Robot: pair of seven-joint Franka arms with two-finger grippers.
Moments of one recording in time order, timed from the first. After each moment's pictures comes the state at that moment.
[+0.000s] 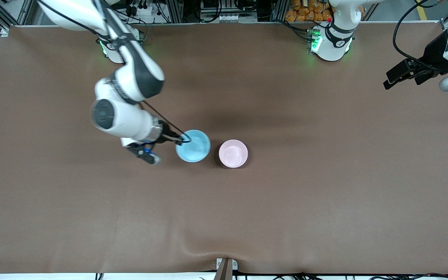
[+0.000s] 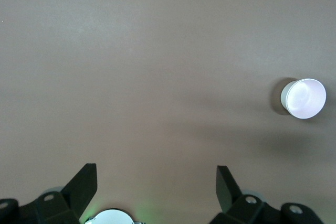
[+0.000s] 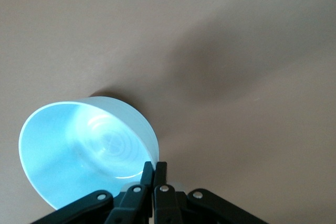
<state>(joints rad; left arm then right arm) 0.16 -0.14 -0.22 -1.69 -0.12 1.54 -0.26 0.34 0.43 0.20 -1.73 0.34 2.17 0.90</state>
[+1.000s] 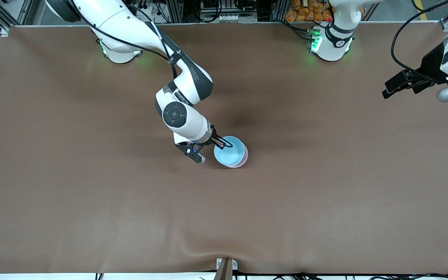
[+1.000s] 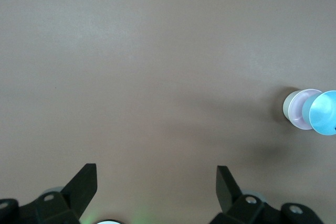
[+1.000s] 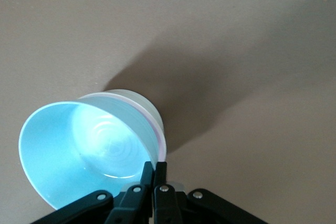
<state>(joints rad) 0.17 -0.12 -0.22 -1.73 -0.12 1.61 -0.26 0.52 0.67 0.19 -1.55 0.22 2.32 1.19</state>
